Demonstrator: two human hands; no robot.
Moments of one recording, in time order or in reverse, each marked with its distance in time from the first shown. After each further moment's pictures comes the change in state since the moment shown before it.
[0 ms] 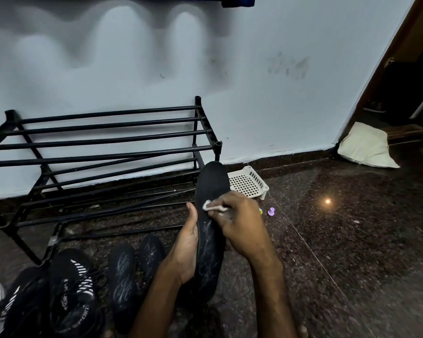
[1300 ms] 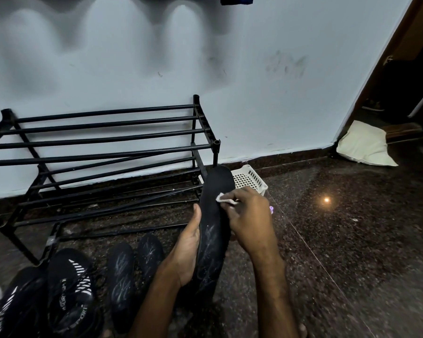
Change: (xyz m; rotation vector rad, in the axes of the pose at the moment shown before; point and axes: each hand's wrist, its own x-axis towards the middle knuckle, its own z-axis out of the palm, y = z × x) left_hand 0.006 -0.009 -0.011 0.037 -0.017 -0.038; right_hand 0.002 0.004 -0.008 -0.099 0.137 0.070
